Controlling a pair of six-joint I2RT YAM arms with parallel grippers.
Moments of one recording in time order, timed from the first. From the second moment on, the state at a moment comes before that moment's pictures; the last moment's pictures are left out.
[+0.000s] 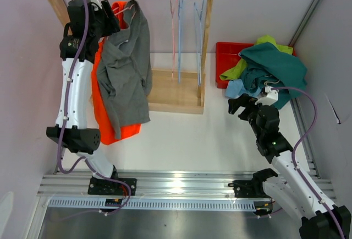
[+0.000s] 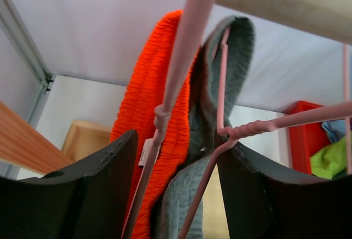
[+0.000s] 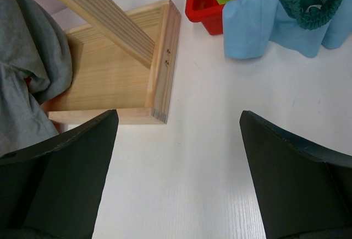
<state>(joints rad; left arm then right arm) -0.08 1.72 2.21 -0.71 -0.09 -0.25 0.33 0.74 0.54 0.00 0.16 0.50</state>
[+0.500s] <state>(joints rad) -0.08 1.71 2.23 -0.72 -0.05 -0.27 0.33 0.76 0.50 0.00 0.16 0.50</state>
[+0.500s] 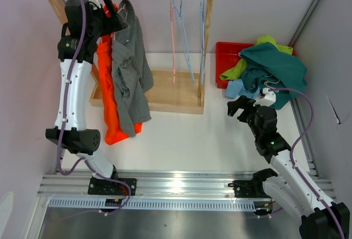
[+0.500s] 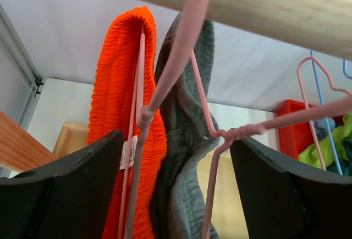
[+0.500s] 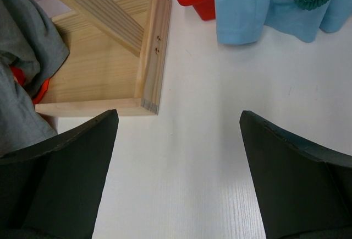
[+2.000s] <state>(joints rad) -0.08 1.65 2.15 -0.66 0.04 -0.32 0.32 0.78 0.44 0.03 0.15 0.50</state>
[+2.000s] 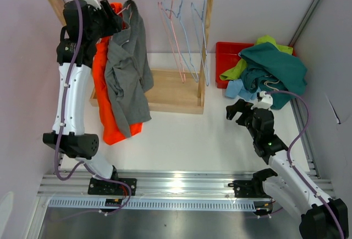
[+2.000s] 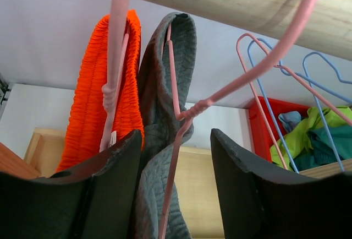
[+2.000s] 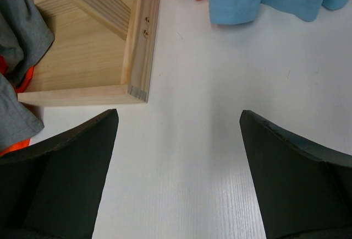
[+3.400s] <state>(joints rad) -0.27 1.62 2.36 -0.83 -0.02 -0.31 1.21 1.22 1.26 0.22 0.20 0.17</state>
